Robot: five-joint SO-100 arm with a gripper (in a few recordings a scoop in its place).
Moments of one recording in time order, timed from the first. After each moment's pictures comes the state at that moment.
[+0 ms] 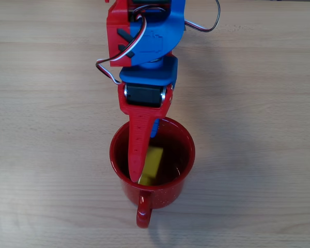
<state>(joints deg) -1.6 37.8 7.0 97.1 12.5</state>
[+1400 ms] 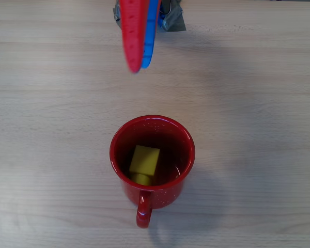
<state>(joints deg) -0.7 81.9 42.3 81.6 9.6</state>
